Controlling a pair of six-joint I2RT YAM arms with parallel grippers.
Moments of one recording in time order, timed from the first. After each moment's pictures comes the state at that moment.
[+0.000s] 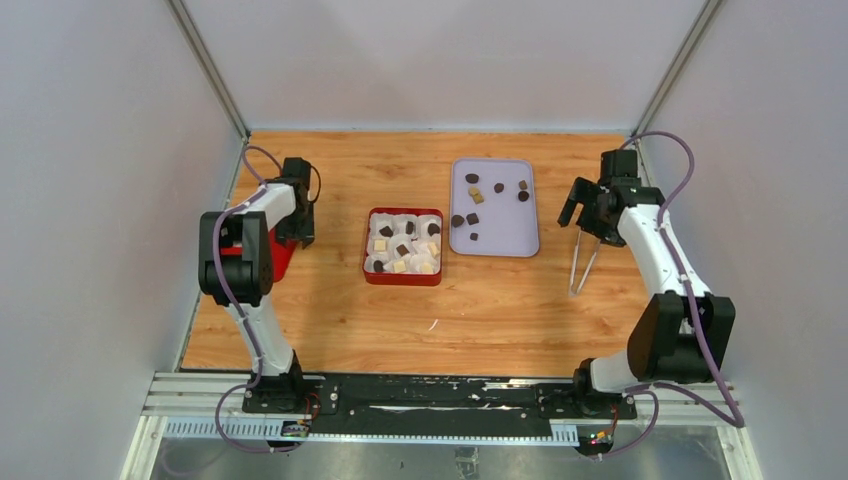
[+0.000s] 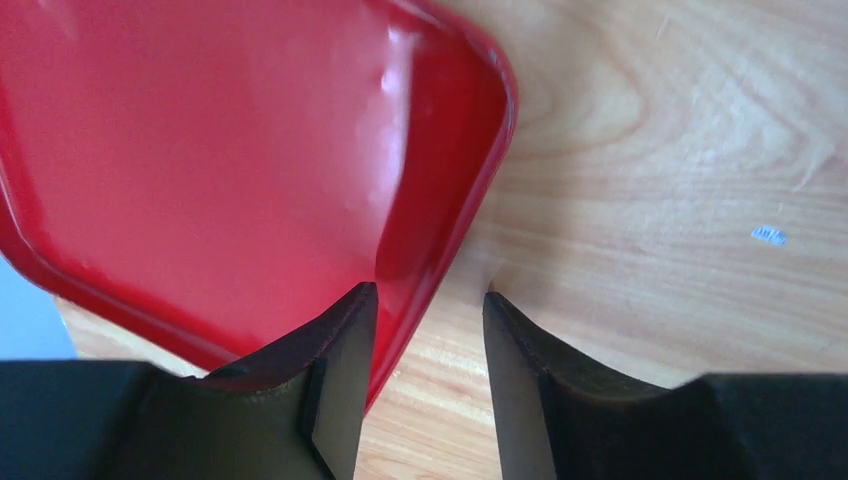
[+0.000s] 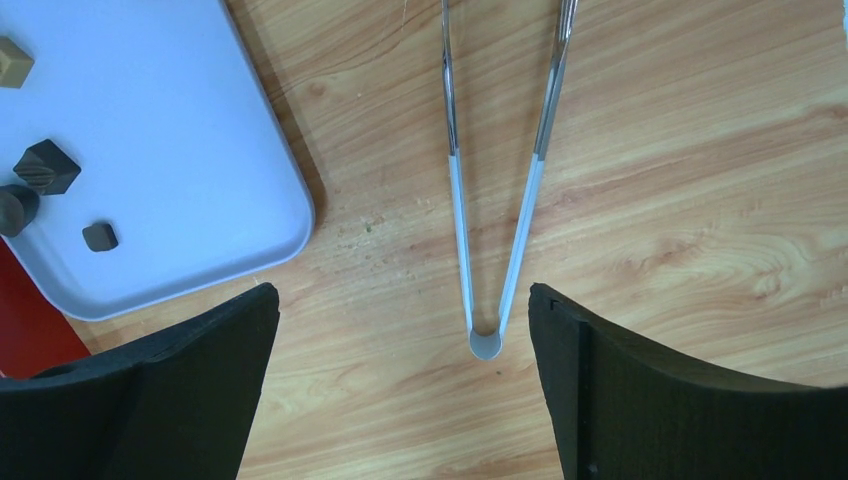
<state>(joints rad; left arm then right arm) 0.02 1.88 1.24 -0.65 -0.30 -0.11 -0.04 1.43 1.19 -0.76 0.08 0.35</state>
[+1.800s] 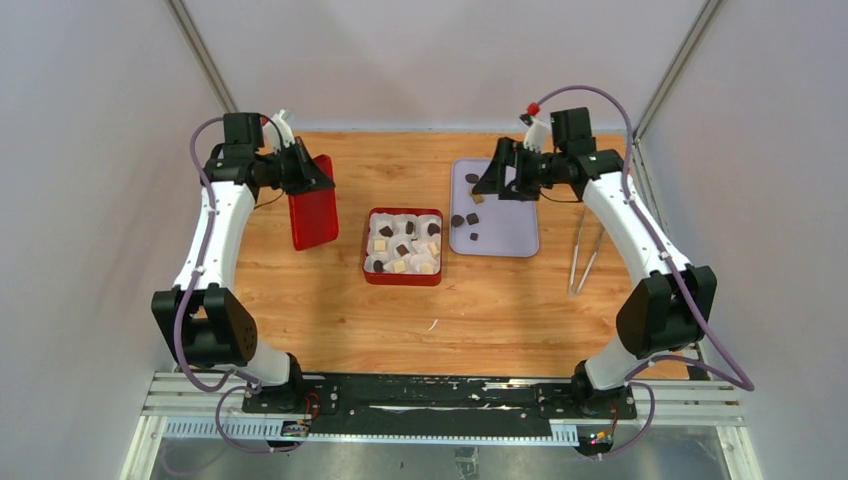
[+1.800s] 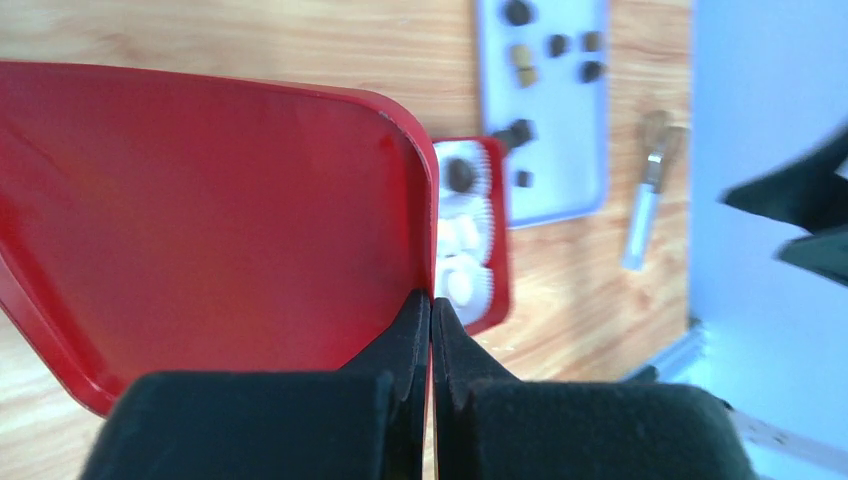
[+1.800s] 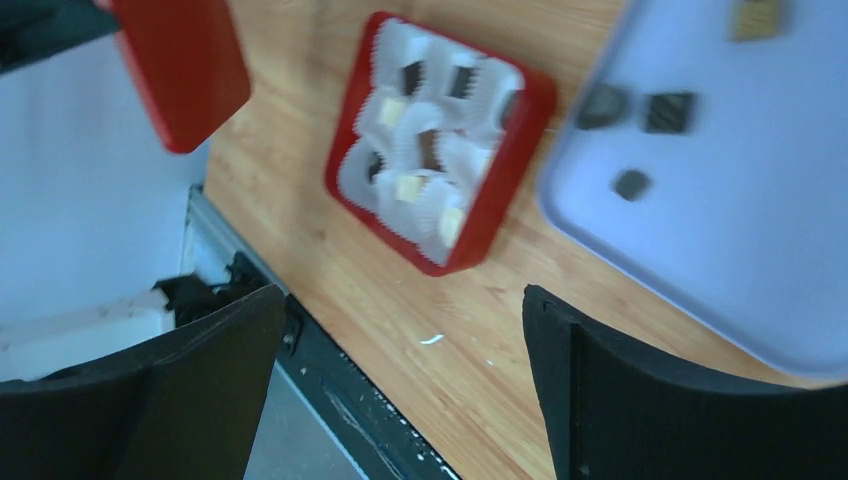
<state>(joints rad) 0.08 1.49 1.44 -0.74 0.57 -0.30 0.19 1.56 1.50 -0.71 -0.64 0.34</state>
